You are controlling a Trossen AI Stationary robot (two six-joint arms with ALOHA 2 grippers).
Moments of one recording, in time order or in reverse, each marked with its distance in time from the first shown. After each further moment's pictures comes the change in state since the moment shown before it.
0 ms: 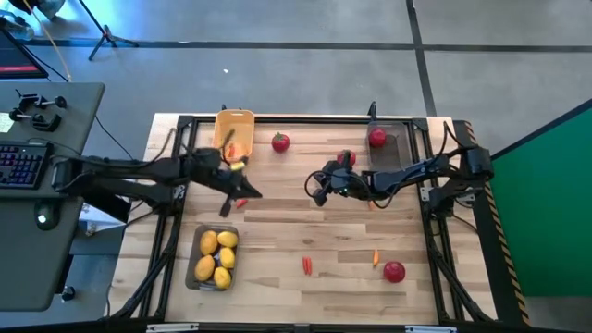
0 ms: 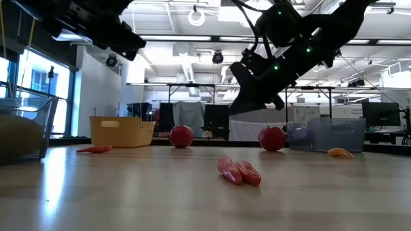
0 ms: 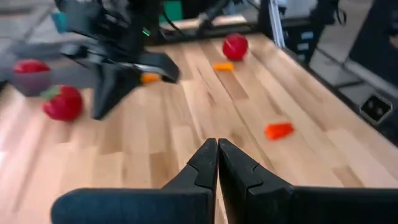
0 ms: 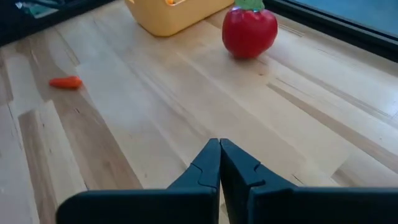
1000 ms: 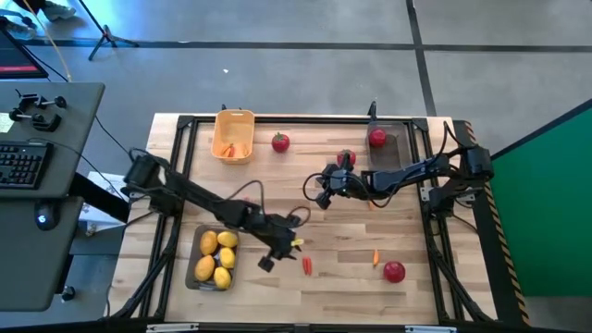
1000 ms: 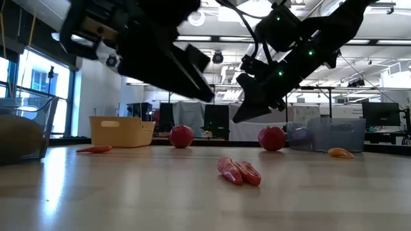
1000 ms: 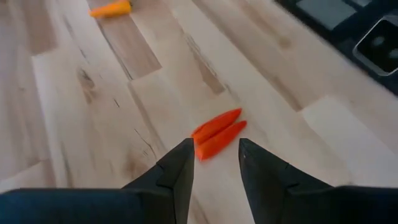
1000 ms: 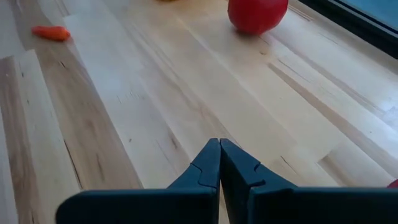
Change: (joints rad) left arm -0.416 0.839 0.434 0.126 -0.188 0.010; right arm 0.000 0.000 0.000 -0.091 -0.036 -0.105
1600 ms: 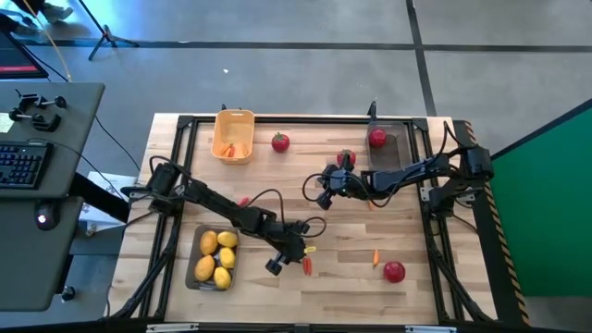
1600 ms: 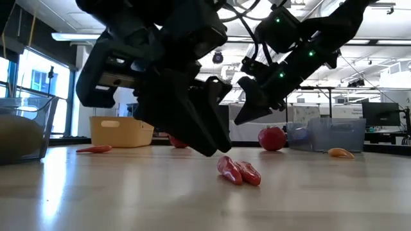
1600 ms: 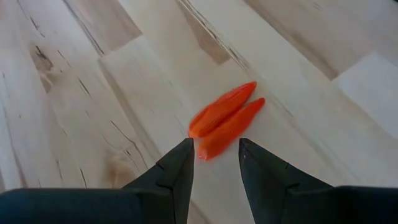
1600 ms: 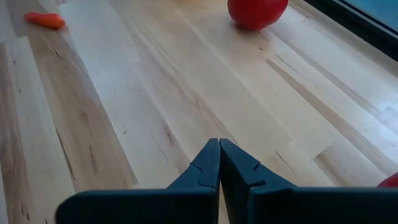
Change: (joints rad) left arm 0.003 0.181 0.135 -0.085 0.006 0.097; right arm -0.002 0.000 0.001 -0.022 0.000 -0.025
